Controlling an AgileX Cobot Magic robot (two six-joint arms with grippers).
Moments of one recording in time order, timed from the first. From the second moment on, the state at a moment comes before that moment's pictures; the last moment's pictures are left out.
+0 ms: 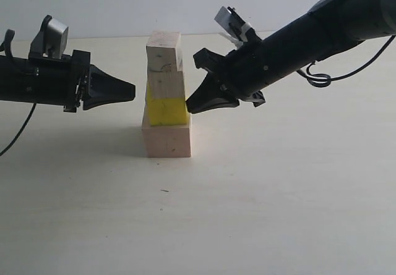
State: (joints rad) left arm -0.07 1.89 -0.92 -1.54 1.11 1.30; right arm 0.34 1.97 -1.22 1.18 0.97 -0.74
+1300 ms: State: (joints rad) left arm -0.11 1.90 -0.87 -1.55 1.08 1.32; right arm 0.36 1.97 -1.22 1.17 0.79 -0.74
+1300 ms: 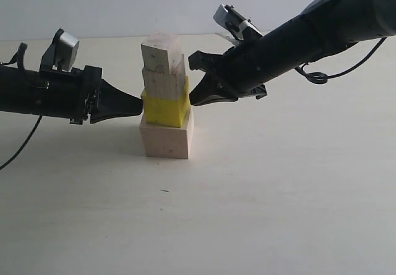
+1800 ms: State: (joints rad) left arm -0.11 1.90 -0.87 -1.55 1.09 1.32; right arm 0.36 1.97 -1.25 1.17 0.77 -0.75
